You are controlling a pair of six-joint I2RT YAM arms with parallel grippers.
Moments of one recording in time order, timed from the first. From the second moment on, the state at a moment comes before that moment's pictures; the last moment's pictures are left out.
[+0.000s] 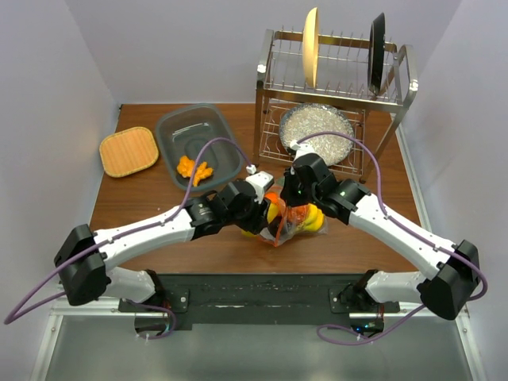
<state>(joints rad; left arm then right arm) -0.97 1.34 0.96 -0.35 -0.07 -0.38 0.75 1.25 1.07 -0.55 0.15 0.48</state>
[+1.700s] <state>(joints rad) -0.55 1.32 0.95 -0.16 -0.10 -0.55 0.75 1.21 1.07 -0.55 0.22 0.46</state>
